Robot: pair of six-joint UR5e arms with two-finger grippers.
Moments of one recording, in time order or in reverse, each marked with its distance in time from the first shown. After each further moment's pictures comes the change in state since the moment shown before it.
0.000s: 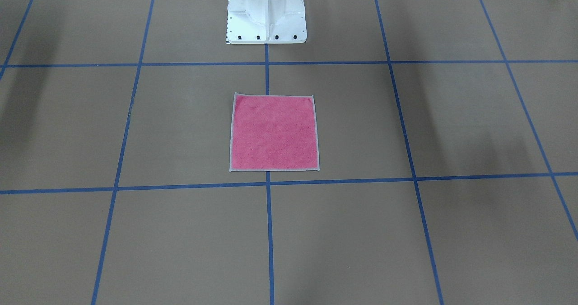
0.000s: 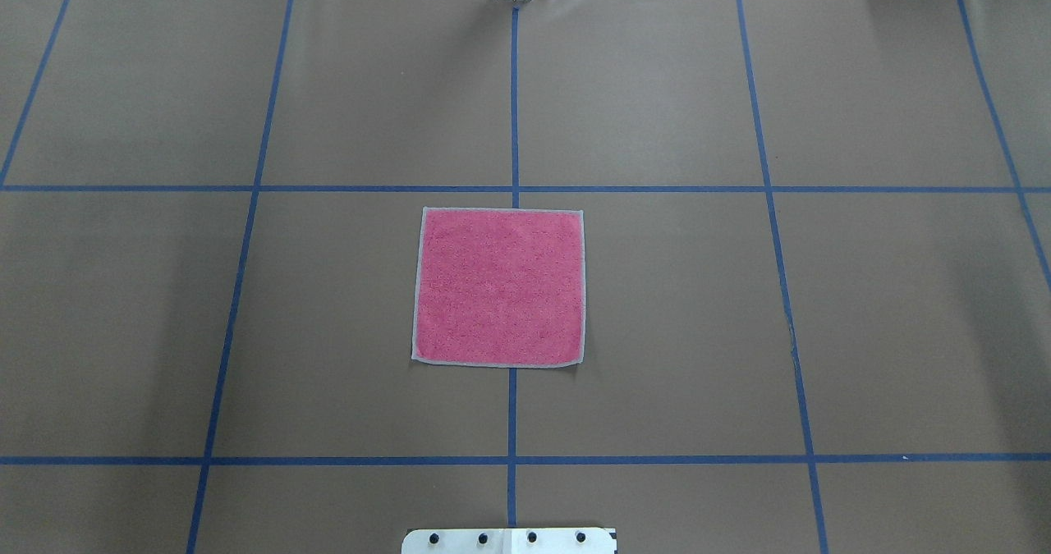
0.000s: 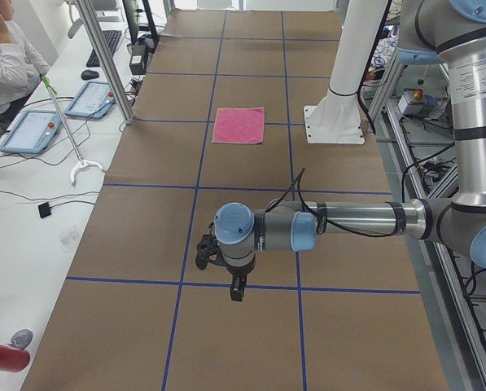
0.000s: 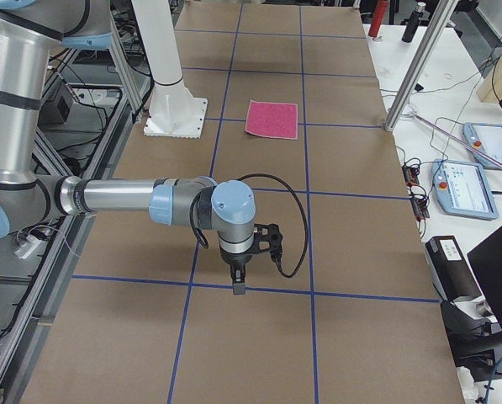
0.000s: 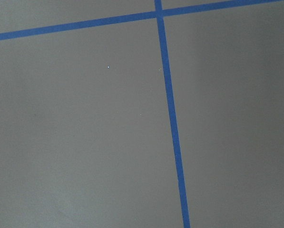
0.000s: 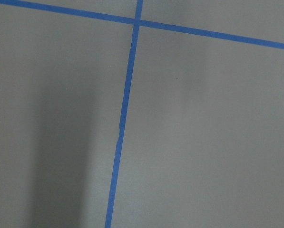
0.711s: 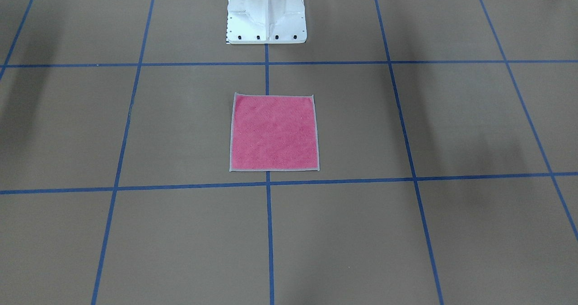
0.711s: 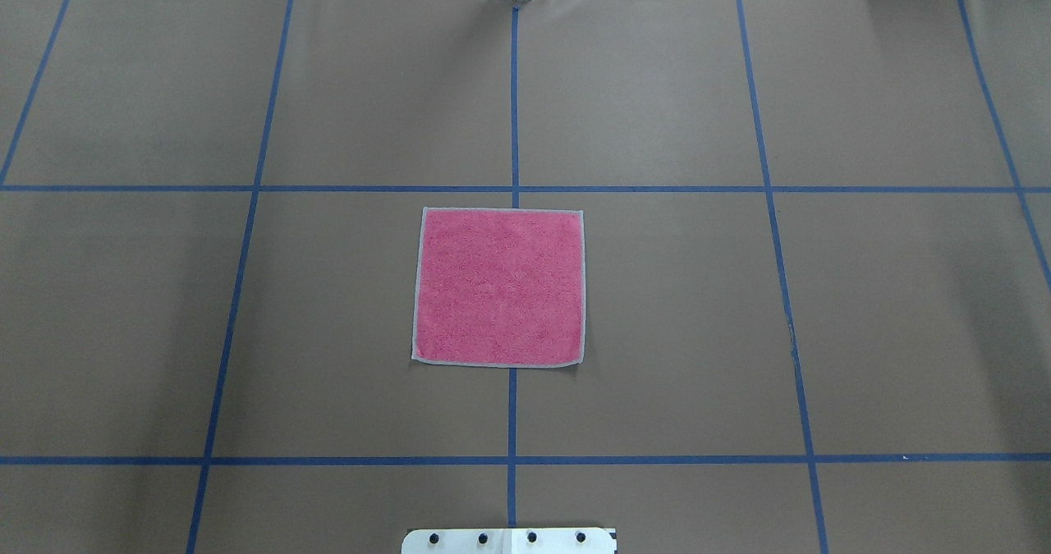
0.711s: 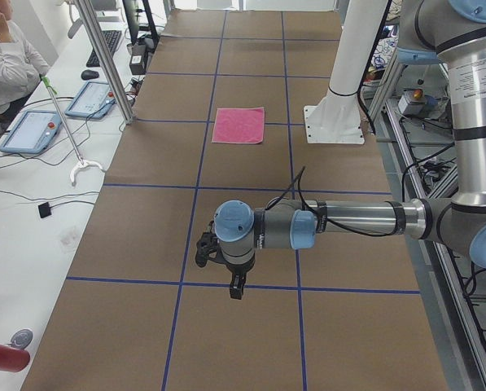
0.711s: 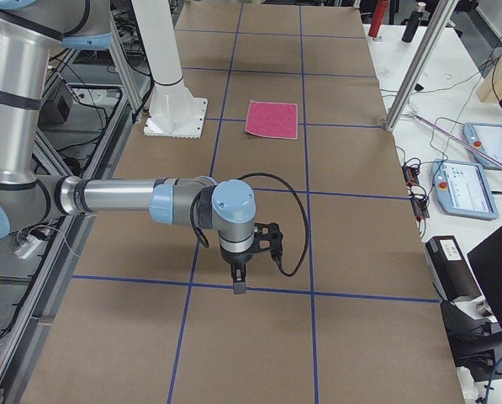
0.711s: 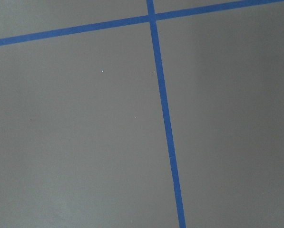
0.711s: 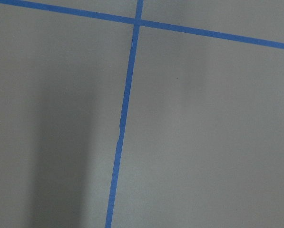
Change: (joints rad) left arm 0.007 0.001 -0.032 0.002 0.001 0.000; right arm -0.004 0.005 0.003 0.000 0.001 -0.002
